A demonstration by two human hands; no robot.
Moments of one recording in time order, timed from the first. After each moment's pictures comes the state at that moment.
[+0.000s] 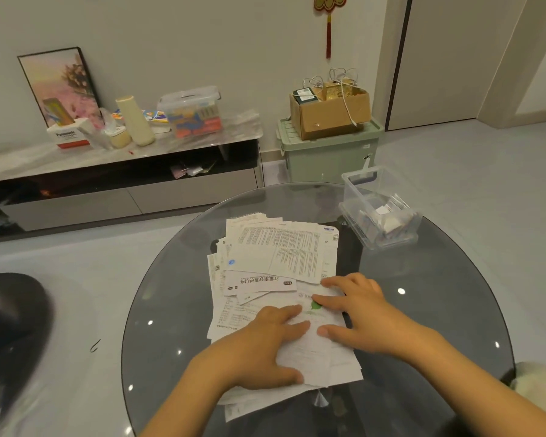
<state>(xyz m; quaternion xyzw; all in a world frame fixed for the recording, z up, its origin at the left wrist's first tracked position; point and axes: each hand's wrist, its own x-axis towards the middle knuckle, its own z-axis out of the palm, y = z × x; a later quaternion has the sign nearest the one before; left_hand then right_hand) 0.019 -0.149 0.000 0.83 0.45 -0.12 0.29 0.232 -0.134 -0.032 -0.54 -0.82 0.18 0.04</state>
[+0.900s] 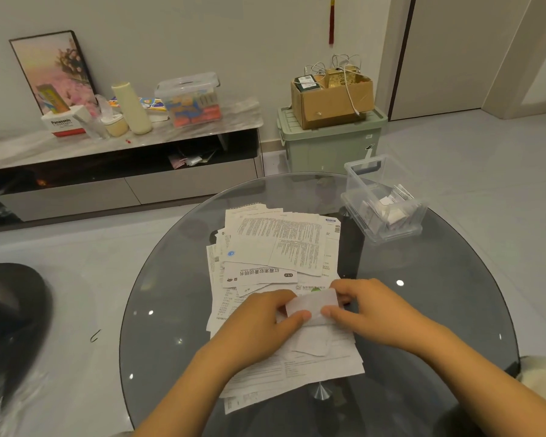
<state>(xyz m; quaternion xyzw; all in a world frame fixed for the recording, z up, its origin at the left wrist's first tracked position) 0.026 -0.143 -0.007 0.79 0.53 0.12 0.30 0.230 -0.140 -0.020 -0.54 -0.77 0.31 0.17</state>
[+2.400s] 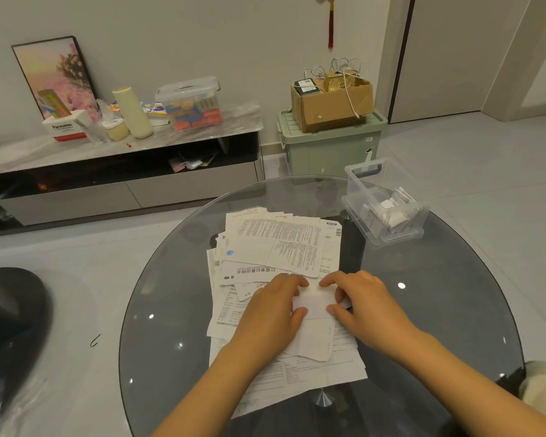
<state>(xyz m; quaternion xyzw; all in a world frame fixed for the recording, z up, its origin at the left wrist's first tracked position) 0.041 -0.126 -0.035 0.81 0.53 0.17 0.18 0.221 -0.135 -0.039 -0.59 -0.76 0.17 0.20</state>
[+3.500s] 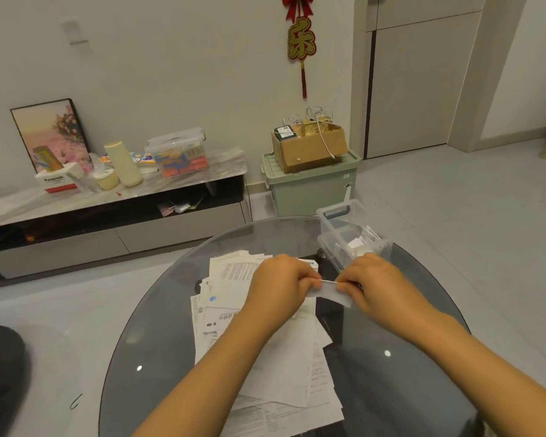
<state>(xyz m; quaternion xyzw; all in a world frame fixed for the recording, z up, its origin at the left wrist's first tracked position) 0.102 -0.081 0.054 0.82 0.52 0.19 0.16 0.273 -0.114 0.034 -0.58 -0.78 0.06 0.21</state>
